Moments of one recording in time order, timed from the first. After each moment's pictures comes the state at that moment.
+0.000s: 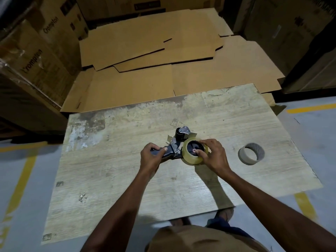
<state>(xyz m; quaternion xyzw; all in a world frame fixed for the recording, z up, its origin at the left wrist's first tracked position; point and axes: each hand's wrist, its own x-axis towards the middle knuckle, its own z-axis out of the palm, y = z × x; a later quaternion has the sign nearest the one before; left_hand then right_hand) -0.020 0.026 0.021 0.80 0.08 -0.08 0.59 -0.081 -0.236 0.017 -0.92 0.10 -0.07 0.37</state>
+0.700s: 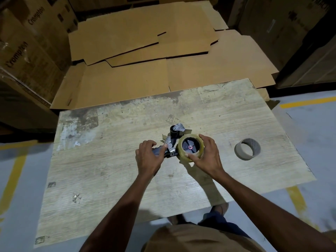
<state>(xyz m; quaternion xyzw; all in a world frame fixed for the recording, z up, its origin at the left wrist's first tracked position) -0.026 0.021 -0.002 0.94 -0.01 0.02 0.35 -0.094 -0.215 0.017 -0.91 0.14 -0.03 0.38</state>
